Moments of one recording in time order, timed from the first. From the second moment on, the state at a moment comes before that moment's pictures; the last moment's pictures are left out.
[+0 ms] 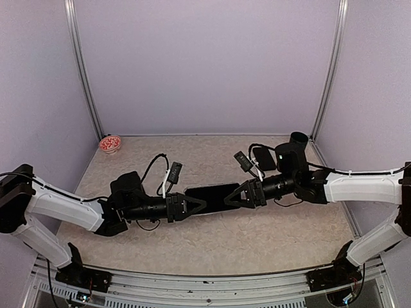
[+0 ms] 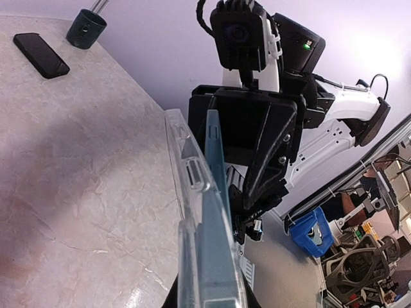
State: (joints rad) left arm -0.98 1.47 0.54 0.87 0.39 -0.73; right arm 0.76 1.39 0.78 0.19 -0.82 0.43
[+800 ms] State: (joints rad) left arm -0.95 1.36 0.50 0.87 0.50 -0.71; right arm 0.66 1.24 0.75 0.10 -0.86 0.37
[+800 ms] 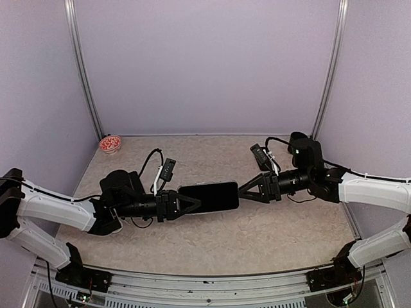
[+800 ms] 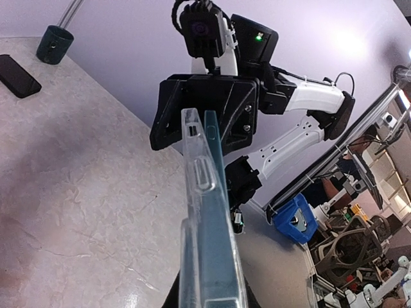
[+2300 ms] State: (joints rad) left arm -0.97 1.42 0.50 0.97 0.58 -0.72; right arm 0.67 1.32 0.69 0.47 -1.18 0.58
